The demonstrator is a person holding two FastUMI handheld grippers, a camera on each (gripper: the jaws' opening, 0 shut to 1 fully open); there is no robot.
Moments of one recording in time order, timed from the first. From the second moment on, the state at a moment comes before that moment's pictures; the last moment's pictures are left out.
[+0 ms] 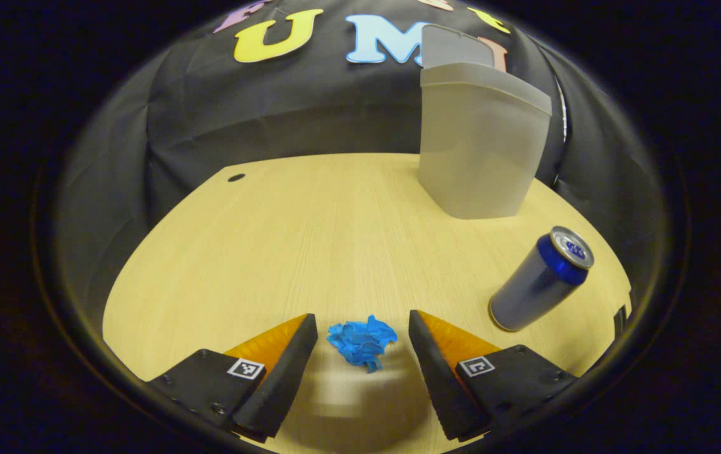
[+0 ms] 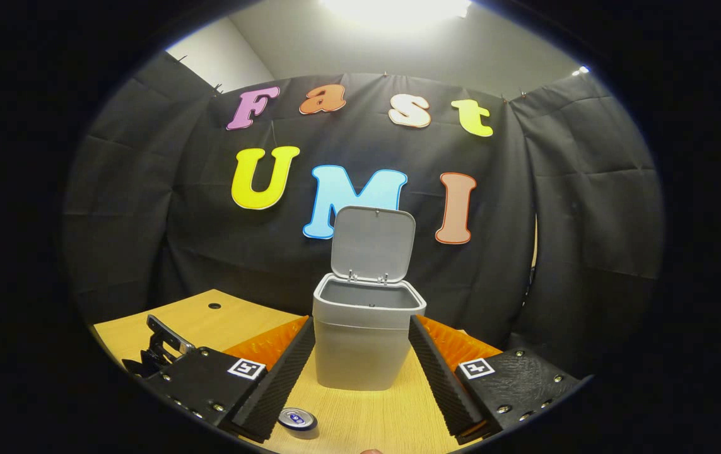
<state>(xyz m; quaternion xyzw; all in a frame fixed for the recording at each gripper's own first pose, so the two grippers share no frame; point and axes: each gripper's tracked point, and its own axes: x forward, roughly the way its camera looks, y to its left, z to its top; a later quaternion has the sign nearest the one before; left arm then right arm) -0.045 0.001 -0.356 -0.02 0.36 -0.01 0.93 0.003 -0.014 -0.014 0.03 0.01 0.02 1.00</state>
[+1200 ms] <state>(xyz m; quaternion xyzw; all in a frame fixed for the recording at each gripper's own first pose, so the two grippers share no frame) -0.032 0.001 -0.329 -0.01 0.32 0.00 0.95 -0.005 -0.028 -0.029 0.03 0.02 0.01 1.00</state>
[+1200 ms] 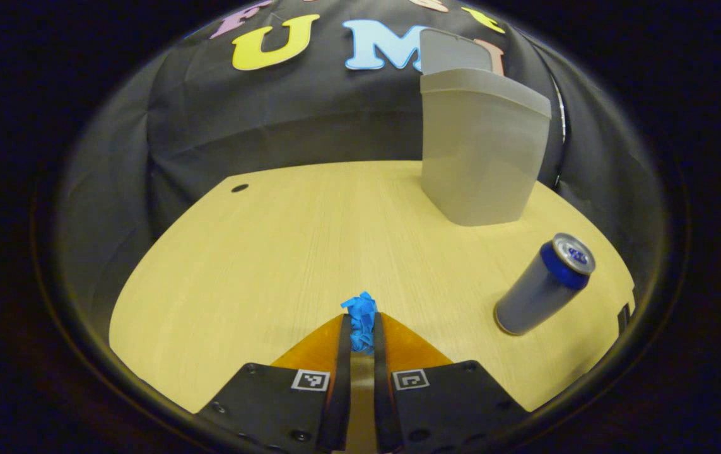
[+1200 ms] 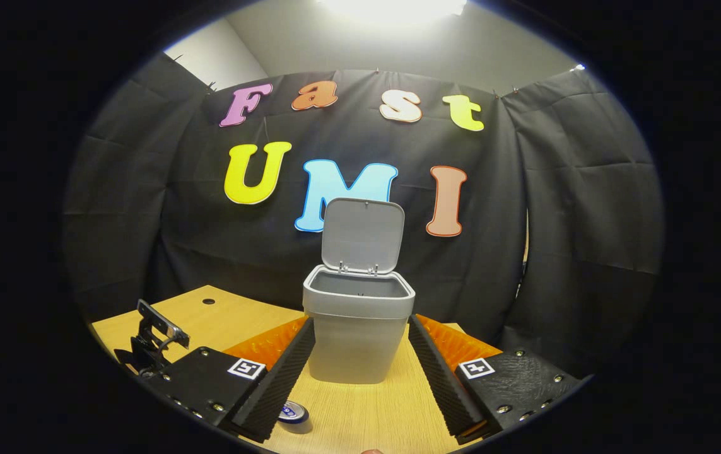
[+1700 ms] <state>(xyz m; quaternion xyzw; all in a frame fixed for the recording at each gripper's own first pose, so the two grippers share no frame) 0.012 -0.028 -0.224 0.01 0.23 -0.04 0.97 -0.003 -0.037 -0.034 0.05 0.02 0.01 1.00</state>
